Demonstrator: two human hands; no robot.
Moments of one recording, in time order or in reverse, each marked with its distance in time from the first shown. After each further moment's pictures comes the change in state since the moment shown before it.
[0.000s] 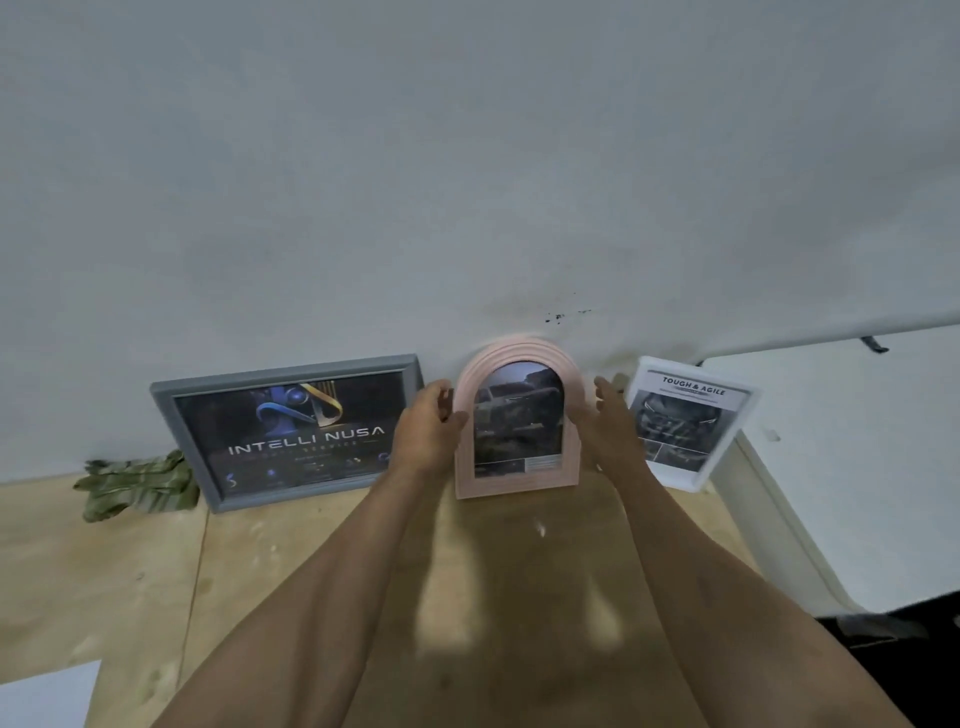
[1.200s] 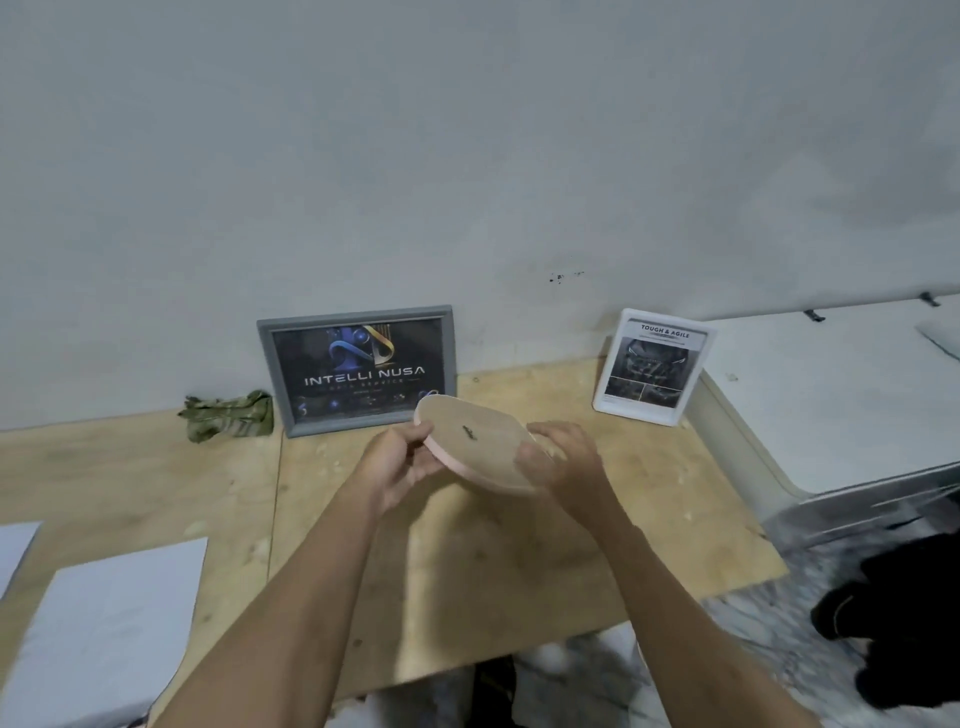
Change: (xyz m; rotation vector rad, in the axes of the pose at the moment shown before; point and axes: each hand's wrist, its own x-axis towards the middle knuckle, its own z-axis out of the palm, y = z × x) left_hand -0.175 -0.061 -0.083 -1.073 -0.247 -0.481; right_hand -0.224 0.032 0.025 -0.099 -0.104 -0.312
